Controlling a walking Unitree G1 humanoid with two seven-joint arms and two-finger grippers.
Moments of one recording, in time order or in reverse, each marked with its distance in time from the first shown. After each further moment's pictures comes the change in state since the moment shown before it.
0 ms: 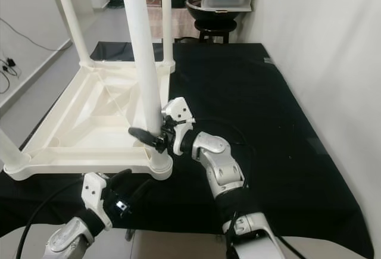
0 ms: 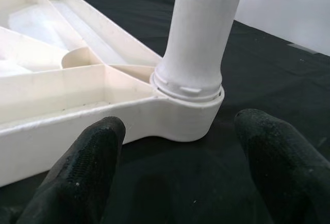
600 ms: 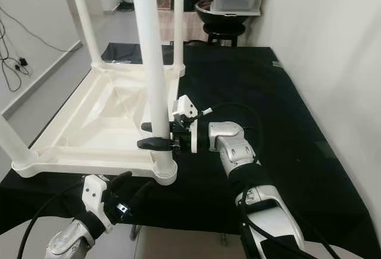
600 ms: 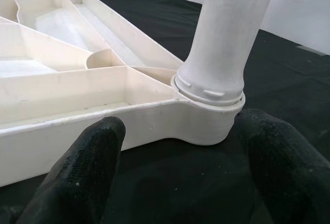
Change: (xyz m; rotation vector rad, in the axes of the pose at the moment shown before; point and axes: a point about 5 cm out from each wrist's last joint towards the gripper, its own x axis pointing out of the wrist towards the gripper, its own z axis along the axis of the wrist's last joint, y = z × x) left arm -0.001 0.000 -0.001 -0.001 0.006 0.004; right arm -0.019 -0.019 0.006 0.036 0.039 0.274
